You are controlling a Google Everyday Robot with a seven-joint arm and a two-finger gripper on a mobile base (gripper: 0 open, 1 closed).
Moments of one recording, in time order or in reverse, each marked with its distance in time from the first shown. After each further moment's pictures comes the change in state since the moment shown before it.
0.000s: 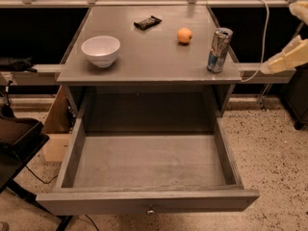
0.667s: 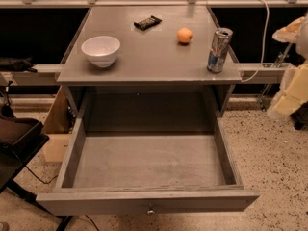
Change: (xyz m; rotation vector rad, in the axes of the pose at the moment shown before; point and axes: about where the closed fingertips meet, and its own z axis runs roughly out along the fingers) arm -0.014 0.121 -0.043 -0.236 0.530 -0.141
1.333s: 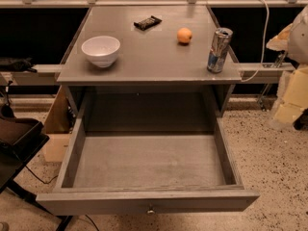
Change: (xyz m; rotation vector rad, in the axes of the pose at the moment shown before) arm -0.004 0.023 -0.002 -0.084 0.111 -0.023
